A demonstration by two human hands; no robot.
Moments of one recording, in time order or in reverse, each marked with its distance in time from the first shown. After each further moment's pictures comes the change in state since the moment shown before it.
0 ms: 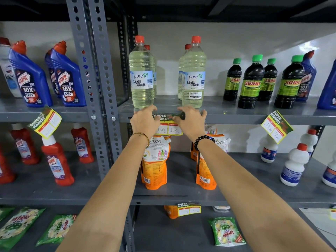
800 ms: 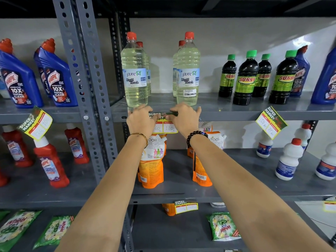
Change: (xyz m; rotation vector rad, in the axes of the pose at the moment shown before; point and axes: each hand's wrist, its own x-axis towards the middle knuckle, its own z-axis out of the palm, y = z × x) left_hand -0.001 0.007 0.005 0.027 0.033 -0.010; right_hand 0.003 -0.007 -0.006 -0.048 -0.059 0.021
